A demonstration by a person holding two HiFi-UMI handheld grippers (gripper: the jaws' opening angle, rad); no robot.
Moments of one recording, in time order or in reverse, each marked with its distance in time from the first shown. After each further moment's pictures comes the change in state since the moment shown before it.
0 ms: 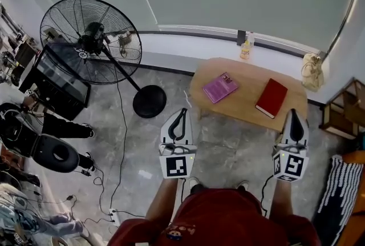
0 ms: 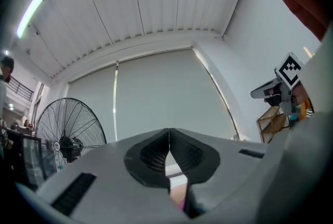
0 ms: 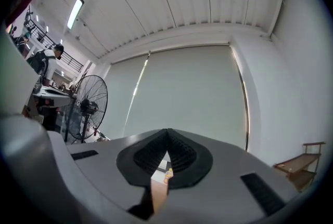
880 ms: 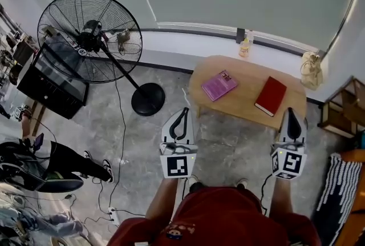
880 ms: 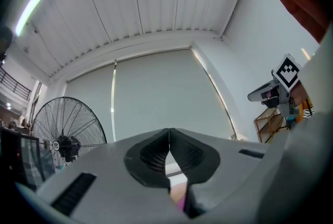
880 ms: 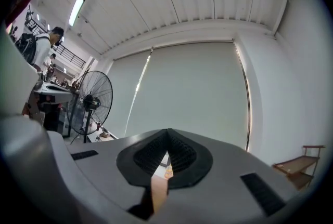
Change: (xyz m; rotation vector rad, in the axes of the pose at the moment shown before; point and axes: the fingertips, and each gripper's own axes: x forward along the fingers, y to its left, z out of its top) left arm -0.005 -0.001 -0.003 -0.006 0.001 -0.019; right arm 0.001 0.013 -0.009 -0.021 0.050 0.020
